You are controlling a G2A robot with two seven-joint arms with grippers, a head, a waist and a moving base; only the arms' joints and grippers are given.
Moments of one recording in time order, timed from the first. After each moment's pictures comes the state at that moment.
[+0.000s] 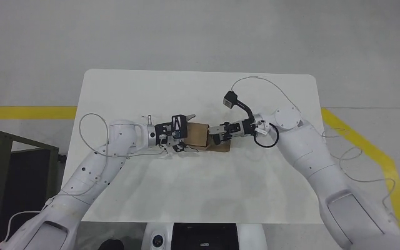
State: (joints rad) left arm 0.88 -1.04 -0.92 -1.35 1.63 -0.88 0.31; right arm -0.59 -1.27 0.79 -0.85 0.55 -0.43 1.39
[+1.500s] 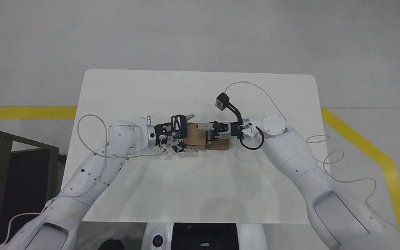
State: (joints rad) left arm 0.90 -1.04 -0.94 -1.36 1.61 -0.88 0.27; right arm -0.61 -1.36 0.76 -0.76 0.60 -0.45 1.27
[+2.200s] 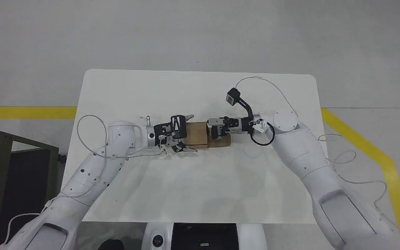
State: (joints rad) left arm 0.90 -1.04 -0.94 -1.36 1.62 -0.88 0.27; right arm -0.61 -1.31 0.88 -0.77 0.51 -0.44 1.31
